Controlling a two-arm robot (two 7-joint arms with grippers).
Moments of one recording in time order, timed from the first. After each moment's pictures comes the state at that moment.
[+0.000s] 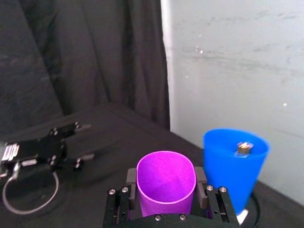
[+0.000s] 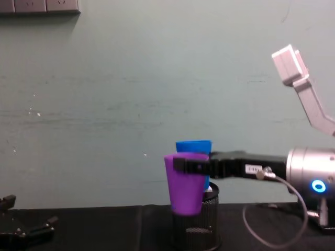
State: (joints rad) left arm -0.20 0.60 0.45 -1.41 -0.25 -0.12 0.03; right arm 0.62 0.30 -0.53 -1.08 0.52 0.03 0.66
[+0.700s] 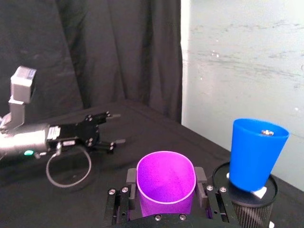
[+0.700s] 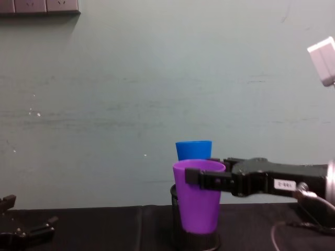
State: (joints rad) left arm -0.20 0.60 0.45 -1.41 -0.25 -0.12 0.03; right arm 0.45 0.44 -0.51 -1.36 0.55 0.03 0.64
